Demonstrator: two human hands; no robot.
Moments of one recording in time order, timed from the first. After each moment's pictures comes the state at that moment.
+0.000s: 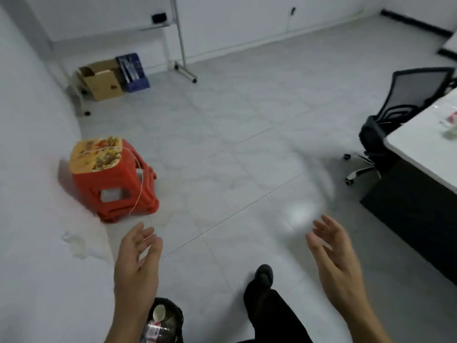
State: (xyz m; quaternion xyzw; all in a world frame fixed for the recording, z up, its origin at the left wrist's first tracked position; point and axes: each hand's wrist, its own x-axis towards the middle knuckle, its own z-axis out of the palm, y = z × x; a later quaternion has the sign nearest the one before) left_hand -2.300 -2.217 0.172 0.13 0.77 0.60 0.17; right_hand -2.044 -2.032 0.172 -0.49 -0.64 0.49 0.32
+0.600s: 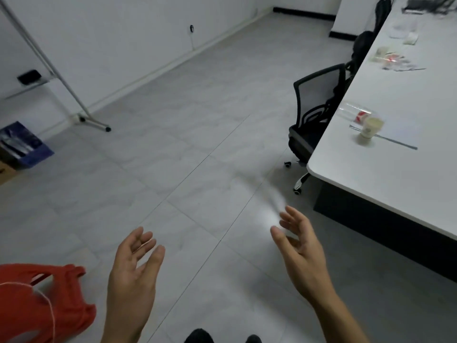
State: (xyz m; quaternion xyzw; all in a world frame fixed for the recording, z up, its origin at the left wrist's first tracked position) left_hand -2.282 -1.770 0.201 0.30 0.71 0.57 0.28; right_hand -2.020 -1.673 0.184 -0.54 -0.56 0.47 0.41
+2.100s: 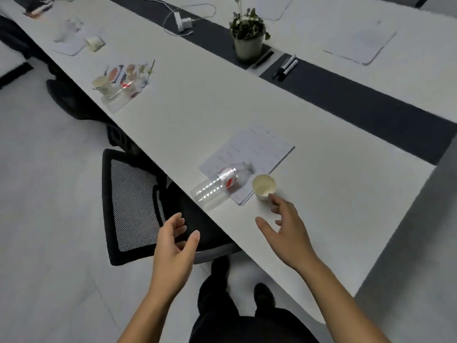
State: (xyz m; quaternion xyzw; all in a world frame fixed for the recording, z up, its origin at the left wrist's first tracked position) left_hand -1.956 -0.814 0.132 0.78 0.38 0.08 0.49; right_hand -1.828 -1.019 0.099 -0.84 -0.09 0.23 0.49
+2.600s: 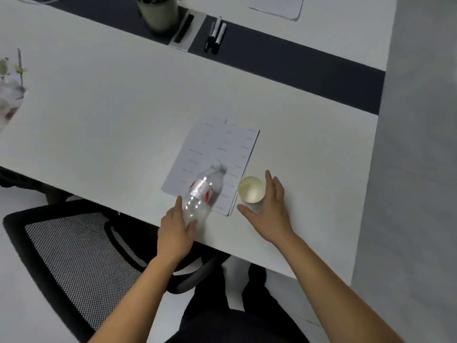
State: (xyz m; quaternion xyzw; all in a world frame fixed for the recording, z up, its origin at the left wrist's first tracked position) left_hand -1.807 -0.699 -0.013 0.93 0.15 -0.18 0.29; right_hand -1.770 -0.937 0.033 -0.89 0.13 0.19 0.39
